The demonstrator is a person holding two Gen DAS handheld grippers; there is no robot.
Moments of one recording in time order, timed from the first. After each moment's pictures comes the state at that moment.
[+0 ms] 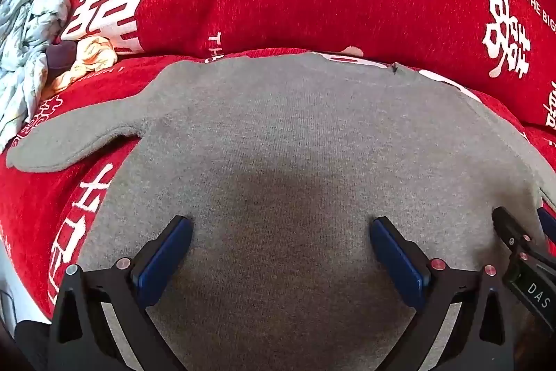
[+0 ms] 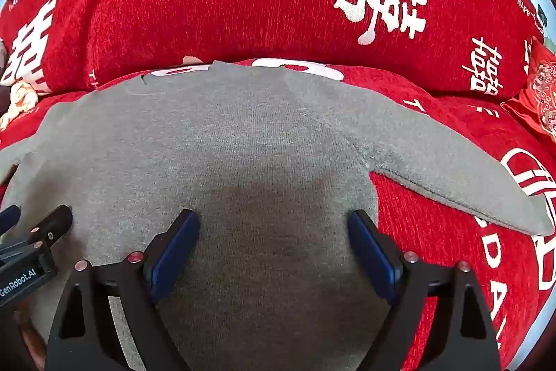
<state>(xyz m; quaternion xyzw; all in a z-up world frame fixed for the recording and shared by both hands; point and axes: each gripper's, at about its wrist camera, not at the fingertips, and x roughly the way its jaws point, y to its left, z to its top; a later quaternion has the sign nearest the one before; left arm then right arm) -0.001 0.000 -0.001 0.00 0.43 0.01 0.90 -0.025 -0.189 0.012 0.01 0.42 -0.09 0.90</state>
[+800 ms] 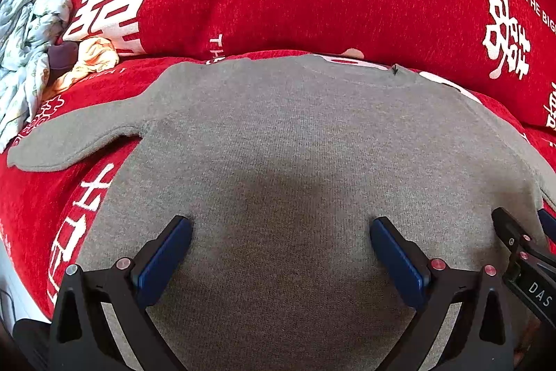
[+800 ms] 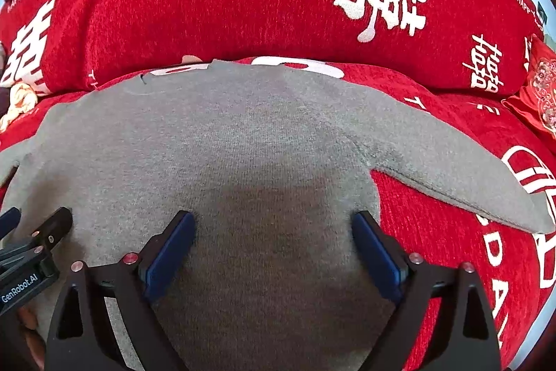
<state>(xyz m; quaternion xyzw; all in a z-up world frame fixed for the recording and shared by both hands) -0.002 0.002 0.002 0.00 0.43 0.01 0.90 -0.024 -0.191 0.009 0.02 0.42 -0.10 0.90</state>
